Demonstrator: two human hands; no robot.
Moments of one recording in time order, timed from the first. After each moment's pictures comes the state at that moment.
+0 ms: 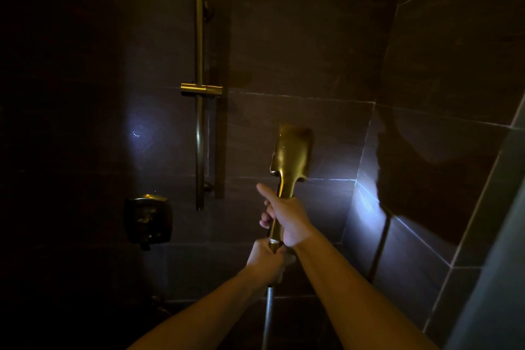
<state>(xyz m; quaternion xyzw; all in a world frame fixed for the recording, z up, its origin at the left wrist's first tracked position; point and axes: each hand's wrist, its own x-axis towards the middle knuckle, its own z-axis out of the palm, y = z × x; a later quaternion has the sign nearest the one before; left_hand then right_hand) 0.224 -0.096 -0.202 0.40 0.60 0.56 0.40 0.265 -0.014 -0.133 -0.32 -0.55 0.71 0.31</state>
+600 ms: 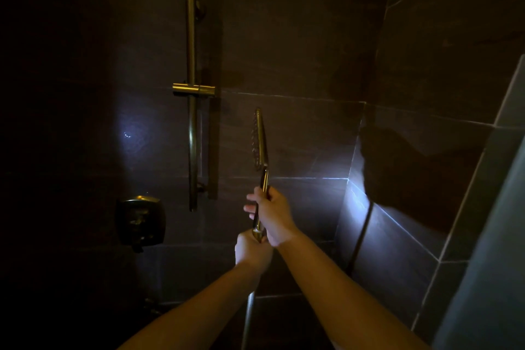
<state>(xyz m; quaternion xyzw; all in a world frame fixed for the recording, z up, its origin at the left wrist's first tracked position) 0.214 -0.078 -0.208 0.29 0.70 0.59 0.27 0.251 -0.034 -0.134 -0.33 -0.60 0.62 0.38</state>
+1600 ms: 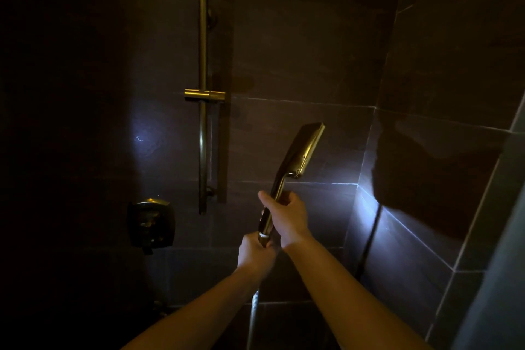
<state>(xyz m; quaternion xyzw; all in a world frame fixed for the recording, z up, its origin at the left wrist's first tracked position) 0.199 -0.091 -0.205 0.37 0.66 0.59 0.28 0.258 -0.029 -0.138 -0.37 -0.57 0.60 0.42</state>
